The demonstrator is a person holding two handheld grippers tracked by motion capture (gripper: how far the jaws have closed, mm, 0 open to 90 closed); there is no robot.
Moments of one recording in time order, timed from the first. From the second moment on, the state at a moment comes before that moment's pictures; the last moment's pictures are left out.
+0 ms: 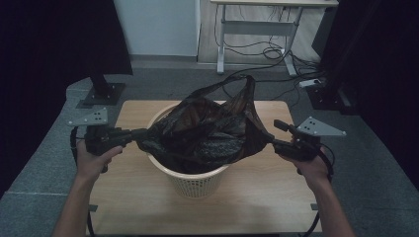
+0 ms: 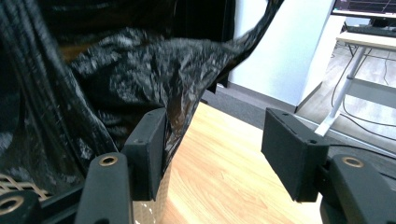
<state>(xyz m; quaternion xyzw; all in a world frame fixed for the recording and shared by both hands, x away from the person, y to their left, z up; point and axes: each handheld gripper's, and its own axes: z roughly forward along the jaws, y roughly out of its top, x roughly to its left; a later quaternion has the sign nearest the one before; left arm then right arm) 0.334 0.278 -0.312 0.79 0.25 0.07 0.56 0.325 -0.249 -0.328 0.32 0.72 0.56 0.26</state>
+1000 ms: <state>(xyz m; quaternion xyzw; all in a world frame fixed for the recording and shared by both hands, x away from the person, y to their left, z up) 0.327 0.263 -0.303 0.79 0.22 0.08 0.56 0.334 -0.239 -0.308 0.32 0.72 0.56 0.24</state>
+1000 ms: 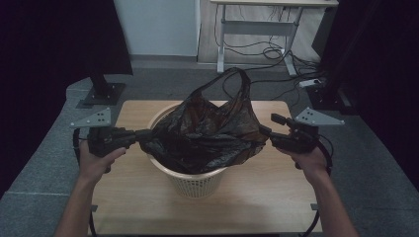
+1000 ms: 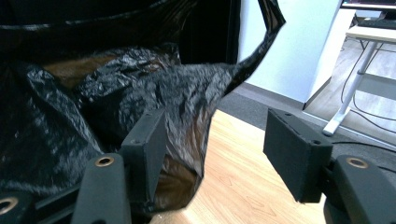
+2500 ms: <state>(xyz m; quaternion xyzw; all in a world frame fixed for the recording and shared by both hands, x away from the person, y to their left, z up) 0.351 0.300 -0.346 0.77 0.32 0.07 0.54 0.407 -0.183 -0.374 0.37 0.76 0.51 0.16</state>
